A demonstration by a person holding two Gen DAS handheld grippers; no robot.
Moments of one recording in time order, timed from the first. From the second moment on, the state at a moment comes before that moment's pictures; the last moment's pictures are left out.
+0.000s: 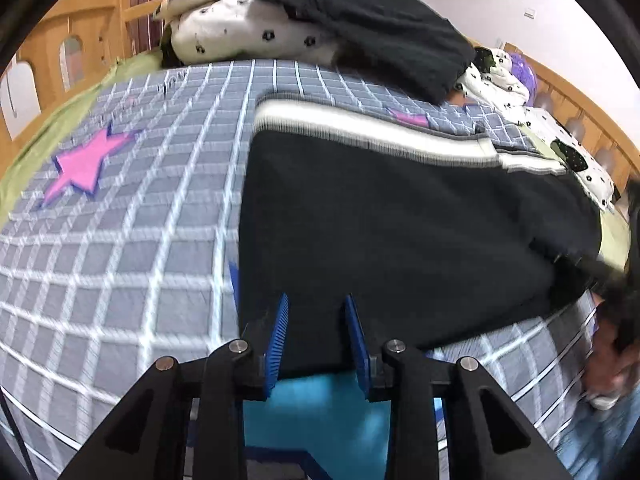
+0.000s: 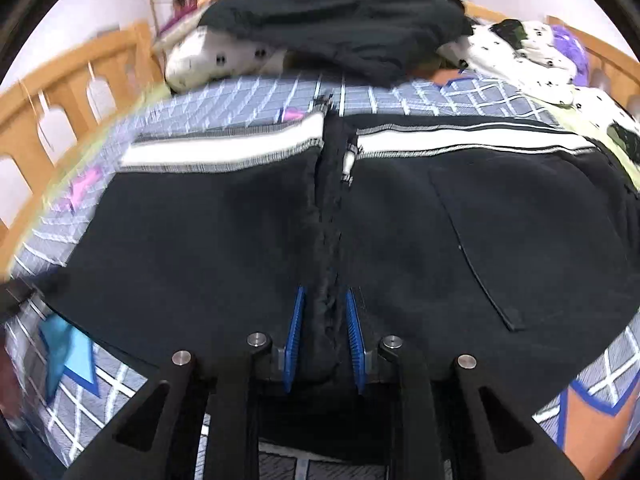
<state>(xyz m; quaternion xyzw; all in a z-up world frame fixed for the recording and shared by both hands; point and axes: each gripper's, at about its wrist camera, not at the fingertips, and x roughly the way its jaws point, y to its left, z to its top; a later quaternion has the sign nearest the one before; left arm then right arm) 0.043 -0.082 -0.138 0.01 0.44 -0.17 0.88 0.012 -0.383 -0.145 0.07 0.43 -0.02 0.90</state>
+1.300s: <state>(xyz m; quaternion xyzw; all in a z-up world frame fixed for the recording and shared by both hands) 0.182 -0.096 -0.141 -0.04 0.50 -0.20 0.84 0.010 -0.648 -0.130 0.19 0.32 -0.24 0.90</state>
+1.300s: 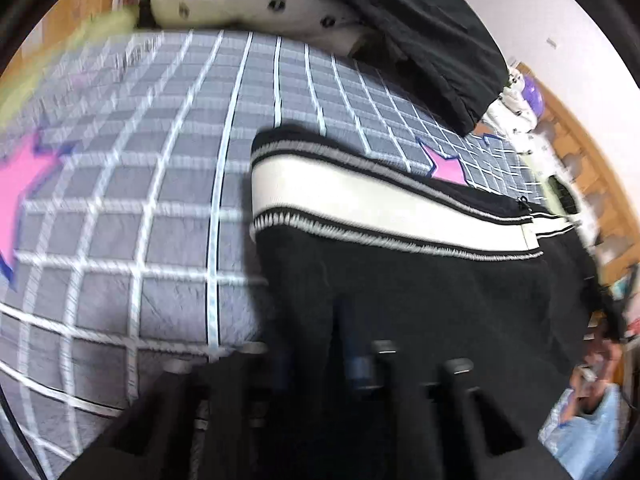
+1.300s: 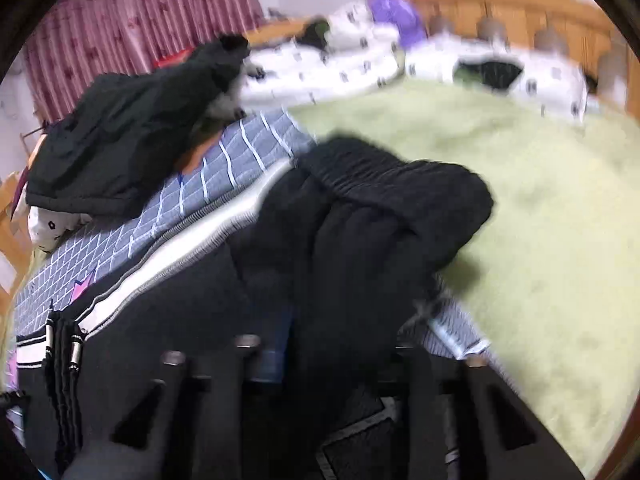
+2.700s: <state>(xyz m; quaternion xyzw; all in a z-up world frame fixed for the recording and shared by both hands) 0.200 0.106 -0.103 -0.02 0.46 0.03 0.89 0.058 -0.510 -0.131 0.27 0.41 -0.07 0.87</state>
